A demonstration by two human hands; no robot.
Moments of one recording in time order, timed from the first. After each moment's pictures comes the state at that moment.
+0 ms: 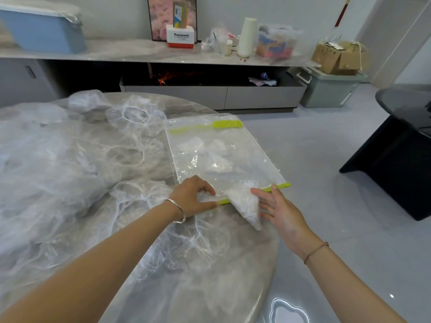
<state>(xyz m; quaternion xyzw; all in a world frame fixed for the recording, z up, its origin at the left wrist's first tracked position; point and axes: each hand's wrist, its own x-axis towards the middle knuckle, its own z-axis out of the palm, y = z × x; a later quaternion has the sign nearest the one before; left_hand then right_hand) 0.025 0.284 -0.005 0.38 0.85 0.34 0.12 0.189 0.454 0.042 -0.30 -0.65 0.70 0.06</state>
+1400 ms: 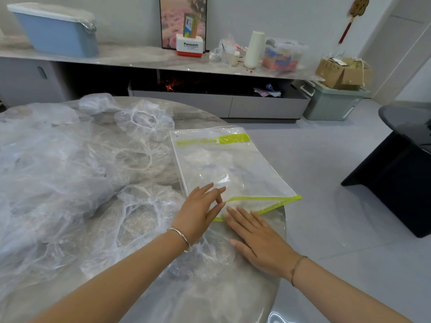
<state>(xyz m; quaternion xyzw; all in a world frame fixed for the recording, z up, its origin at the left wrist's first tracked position) 0.064 0.276 -0.006 0.43 0.80 0.41 -0.03 0.189 0.440 -0.003 0.08 -0.99 0.06 -0.03</state>
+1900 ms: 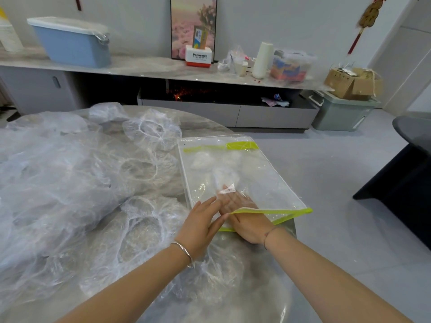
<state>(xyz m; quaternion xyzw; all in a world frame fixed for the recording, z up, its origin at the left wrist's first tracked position) 0.056 0.277 -0.010 0.40 0.80 0.44 0.02 0.087 0.446 -0.007 0.04 -0.99 0.13 -0.05</state>
